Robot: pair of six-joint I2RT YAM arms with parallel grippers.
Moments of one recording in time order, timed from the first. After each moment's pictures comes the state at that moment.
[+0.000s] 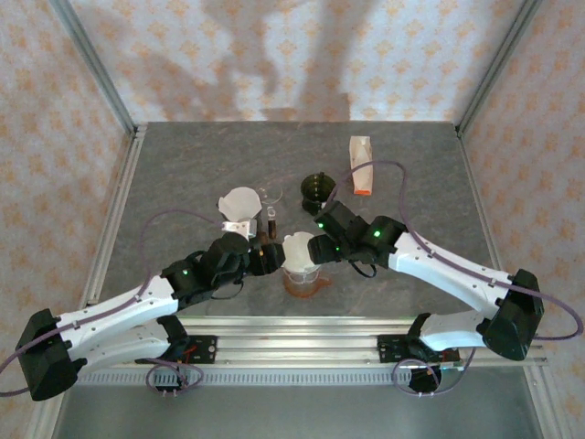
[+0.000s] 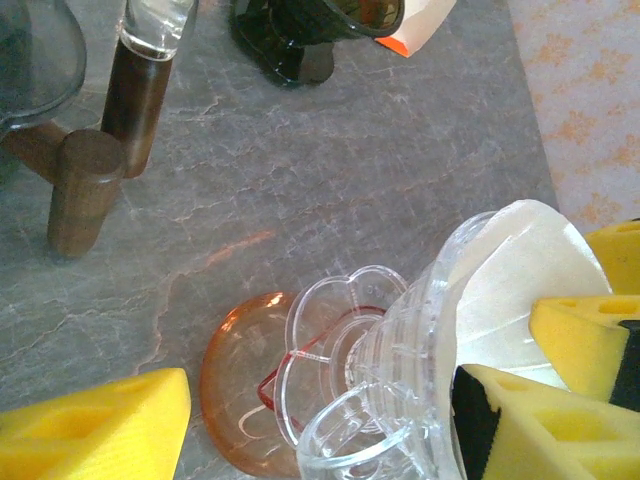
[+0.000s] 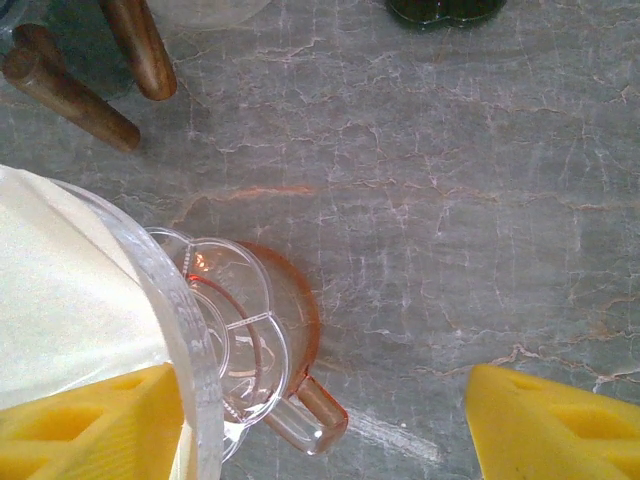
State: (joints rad) left arm -0.85 0.94 0.59 -0.26 -0.10 -0.94; right arm 0.90 1.27 1.09 -0.89 0.17 0.56
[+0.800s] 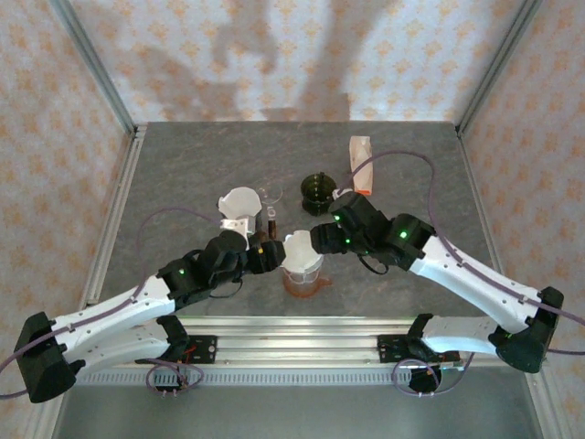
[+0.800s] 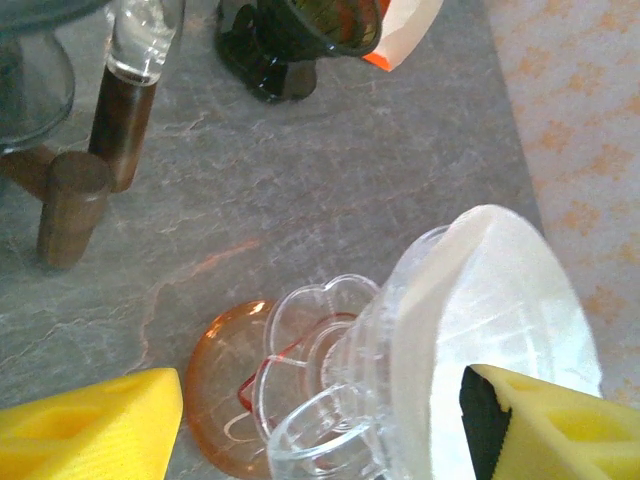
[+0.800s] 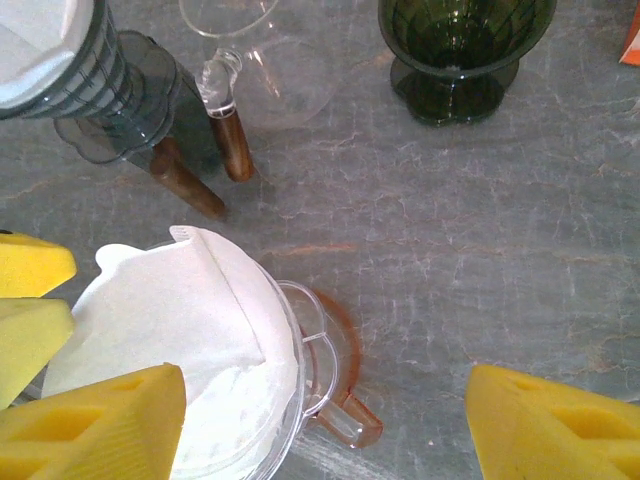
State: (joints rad) left arm -0.85 0.91 0.62 -0.28 -0.10 -0.94; right arm 0.90 1.16 1.18 -0.92 0.17 0.58
